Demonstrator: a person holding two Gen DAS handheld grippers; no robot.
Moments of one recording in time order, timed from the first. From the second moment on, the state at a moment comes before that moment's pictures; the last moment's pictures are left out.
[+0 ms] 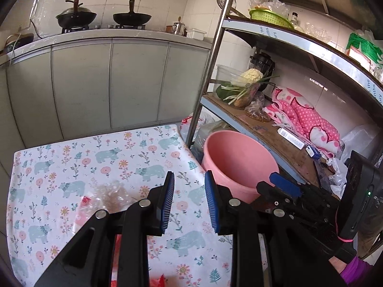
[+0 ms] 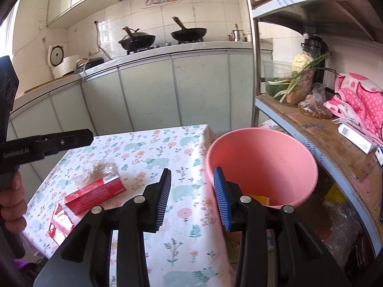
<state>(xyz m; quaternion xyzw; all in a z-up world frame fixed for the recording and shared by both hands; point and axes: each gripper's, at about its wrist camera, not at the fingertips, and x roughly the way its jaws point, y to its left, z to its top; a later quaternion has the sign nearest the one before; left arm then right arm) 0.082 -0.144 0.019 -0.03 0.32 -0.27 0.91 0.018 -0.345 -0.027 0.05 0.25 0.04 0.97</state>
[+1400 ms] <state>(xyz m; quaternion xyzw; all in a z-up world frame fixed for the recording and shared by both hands) 0.085 -0.011 -0.040 -0.06 0.38 -0.18 0.90 0.049 -0.191 -0.079 -0.04 0.43 0.41 0.81</state>
